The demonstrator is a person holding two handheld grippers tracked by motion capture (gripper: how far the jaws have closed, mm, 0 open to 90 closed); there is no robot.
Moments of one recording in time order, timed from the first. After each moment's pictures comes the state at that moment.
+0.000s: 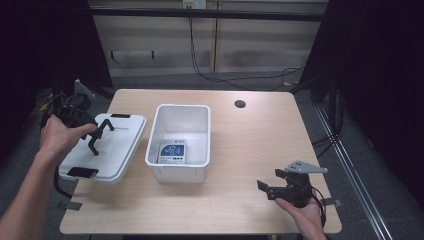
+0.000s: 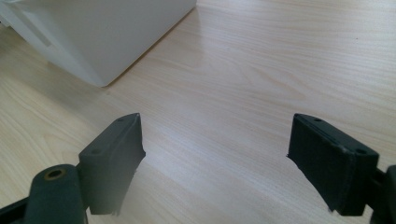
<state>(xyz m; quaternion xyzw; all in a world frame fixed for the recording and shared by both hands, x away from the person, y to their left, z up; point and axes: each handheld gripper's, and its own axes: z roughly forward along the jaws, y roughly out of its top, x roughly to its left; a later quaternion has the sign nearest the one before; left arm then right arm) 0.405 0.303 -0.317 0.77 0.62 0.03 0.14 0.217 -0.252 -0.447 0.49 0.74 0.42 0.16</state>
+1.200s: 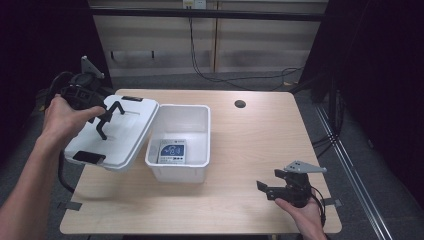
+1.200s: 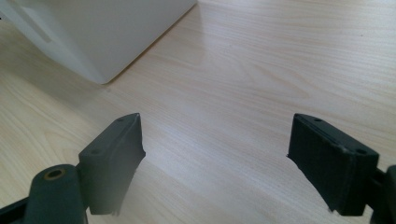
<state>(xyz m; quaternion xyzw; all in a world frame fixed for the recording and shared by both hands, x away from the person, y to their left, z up) 0.401 0.256 -0.254 0.80 0.58 0.06 0.17 0.218 -0.251 -0.448 0.49 0.75 0.42 0.16</state>
